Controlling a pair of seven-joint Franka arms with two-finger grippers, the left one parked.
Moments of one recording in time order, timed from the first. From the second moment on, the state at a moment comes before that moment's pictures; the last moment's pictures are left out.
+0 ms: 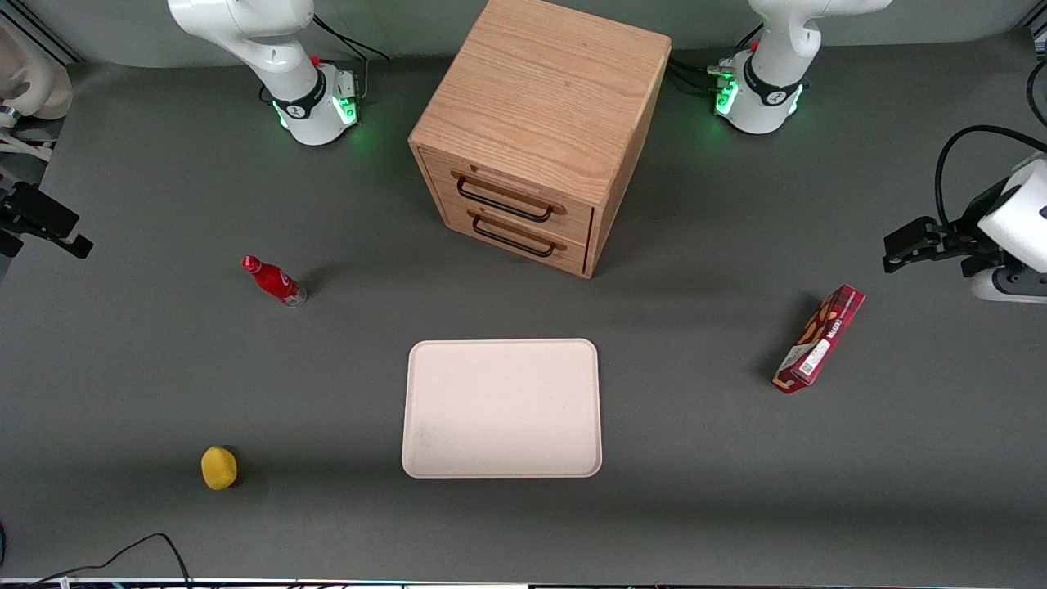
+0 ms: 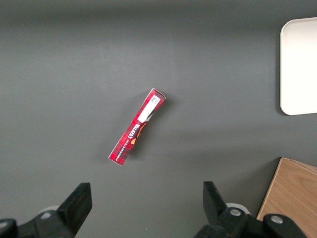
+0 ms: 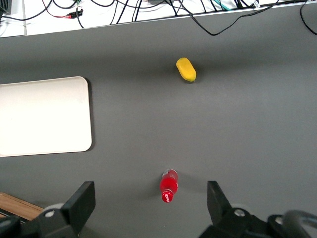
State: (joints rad) arm 0.02 -0.02 -0.08 -1.50 0.06 1.65 0.04
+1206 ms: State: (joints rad) arm 0.02 -0.02 -0.08 -1.50 0.06 1.63 0.03
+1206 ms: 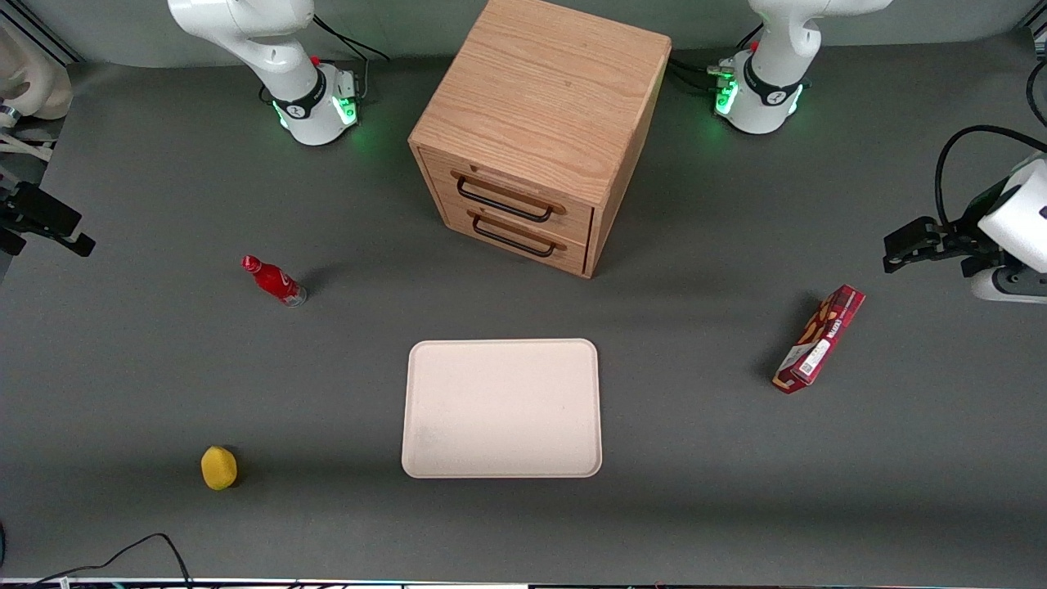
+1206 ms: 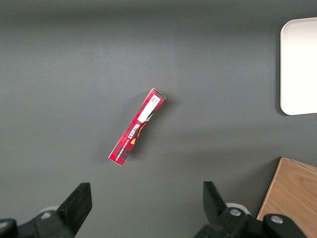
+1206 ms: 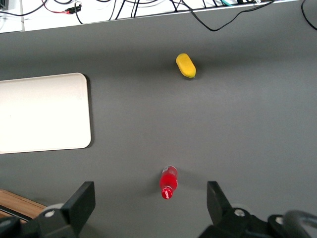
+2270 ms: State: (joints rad) arm 0.02 0.00 -0.08 -1.51 0.06 1.62 0.03
